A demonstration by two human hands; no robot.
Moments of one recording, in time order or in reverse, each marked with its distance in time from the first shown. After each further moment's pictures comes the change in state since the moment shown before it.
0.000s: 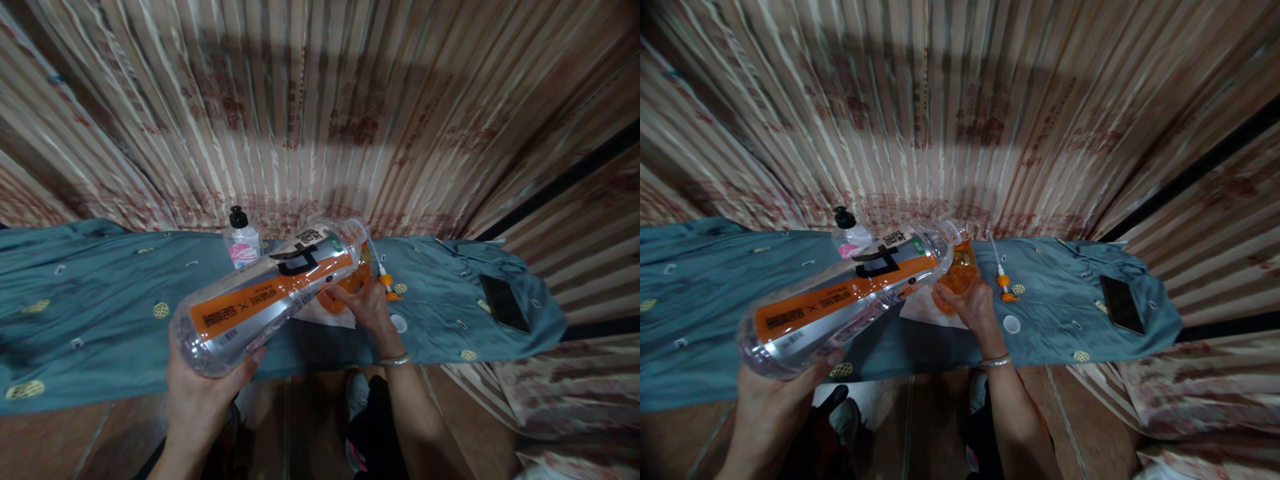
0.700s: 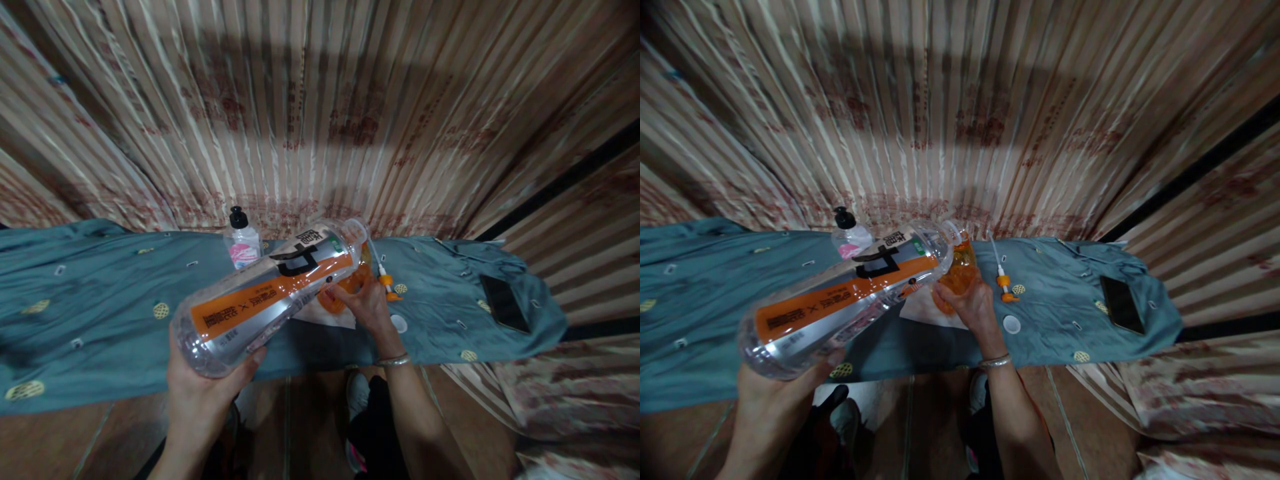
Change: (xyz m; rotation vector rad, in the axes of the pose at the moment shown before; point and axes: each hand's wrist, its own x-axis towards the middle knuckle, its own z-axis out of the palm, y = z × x) left_hand 0.000 -0.009 -0.002 0.015 -0.019 0.037; right_hand 0.000 0.001 0.002 0.001 0.024 -0.015
